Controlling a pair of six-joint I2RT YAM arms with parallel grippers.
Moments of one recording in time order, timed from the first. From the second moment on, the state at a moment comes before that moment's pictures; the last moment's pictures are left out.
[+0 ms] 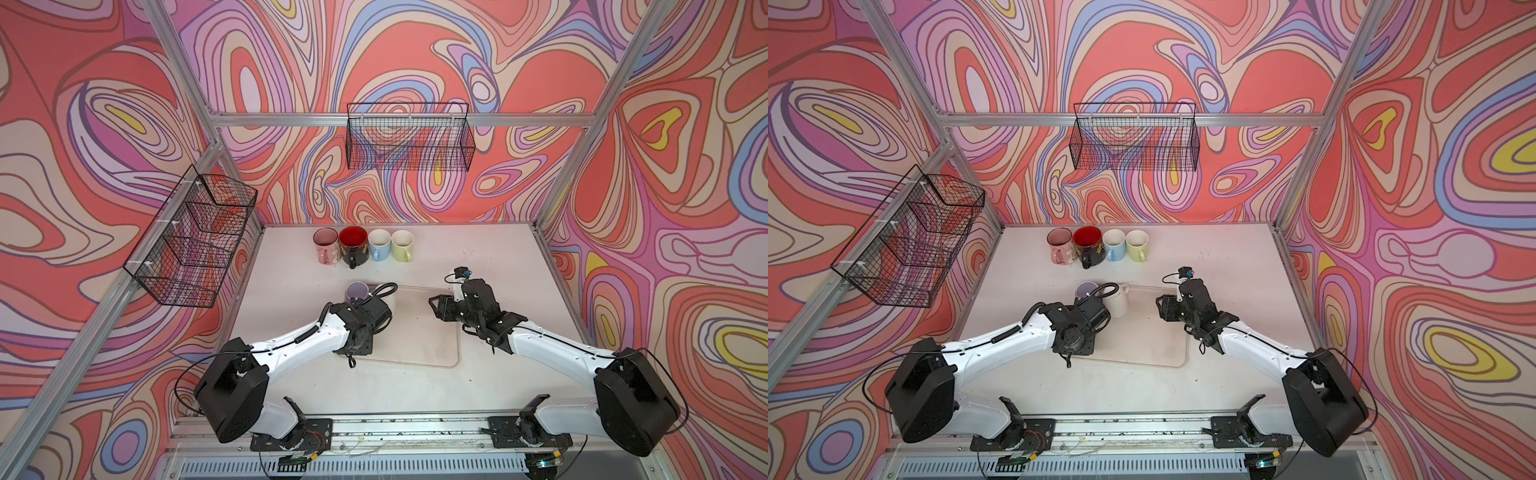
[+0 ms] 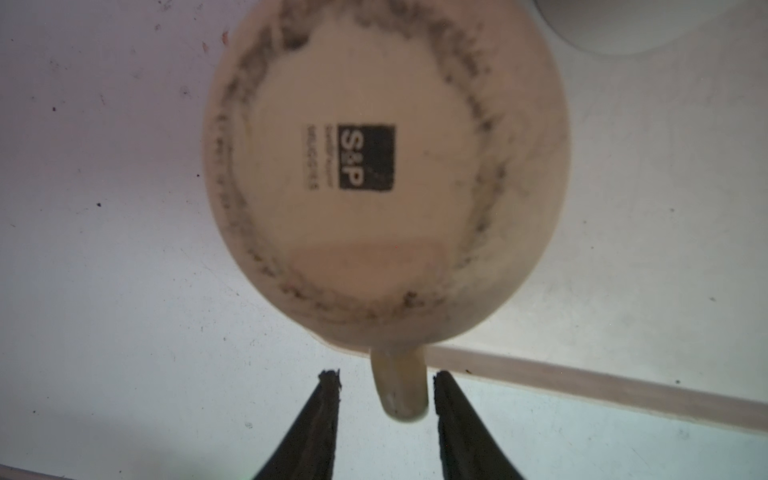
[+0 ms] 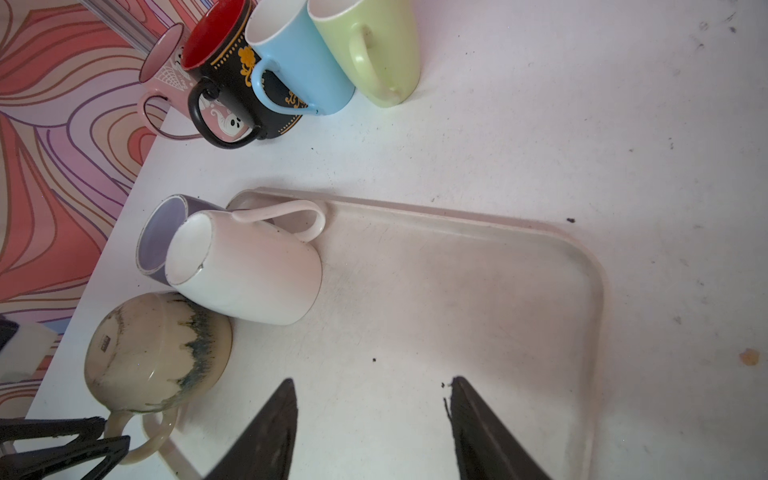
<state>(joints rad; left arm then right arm) -0.78 1.45 0.94 -0.95 -0.28 -0.78 0.54 1.33 0.68 0.04 -0.06 0.53</state>
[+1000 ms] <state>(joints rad) -0.78 1.50 0.95 -0.90 -0.29 -0.78 0.54 1.33 0.68 0.04 -0.04 0.53</state>
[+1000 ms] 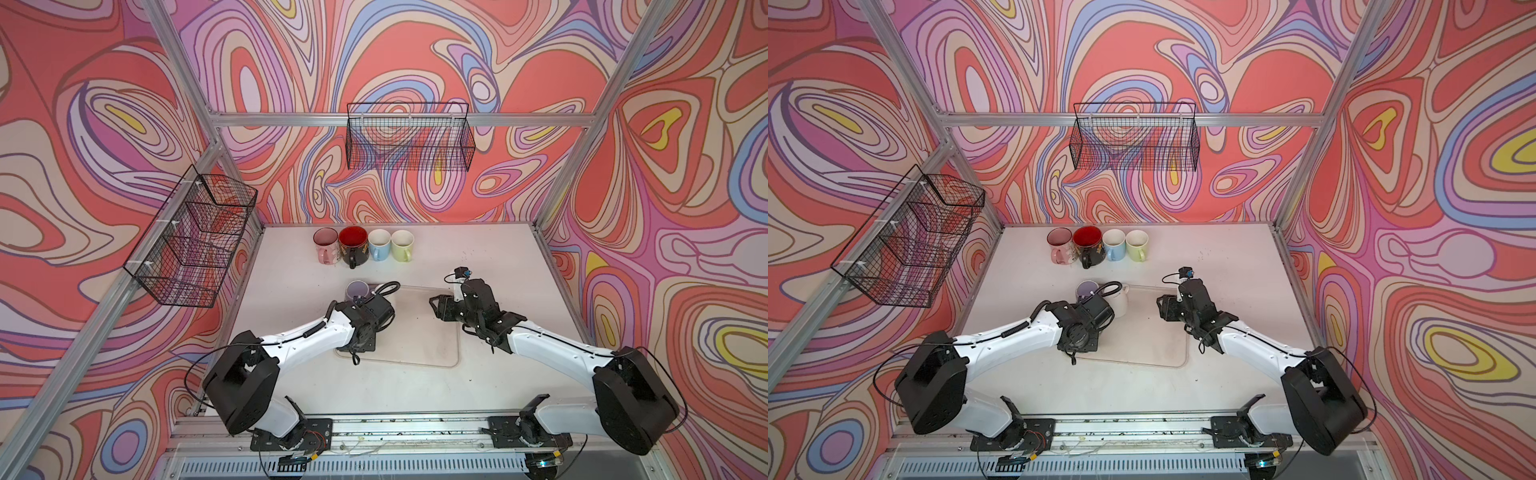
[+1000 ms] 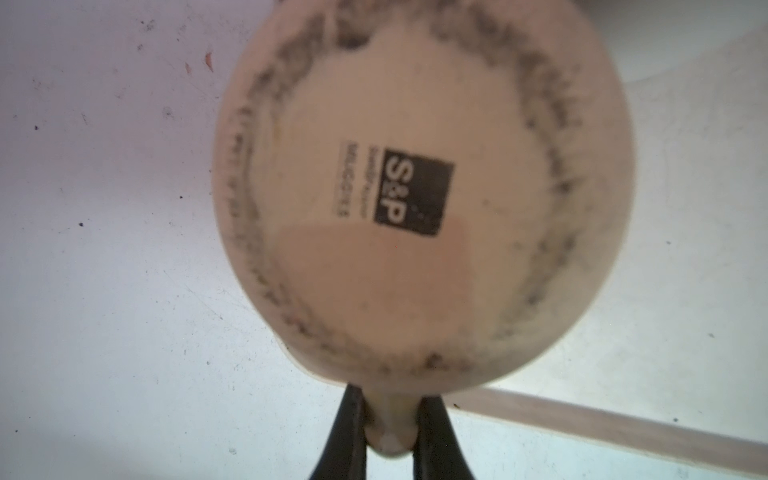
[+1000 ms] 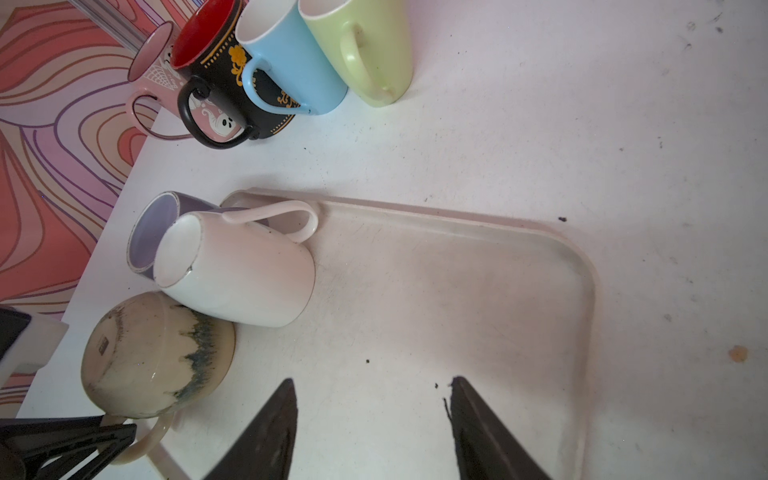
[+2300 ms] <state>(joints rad) -0.78 1.05 0.88 -0.87 -0.13 -0.77 0.54 1.24 0.66 0.03 -0.20 0.57</state>
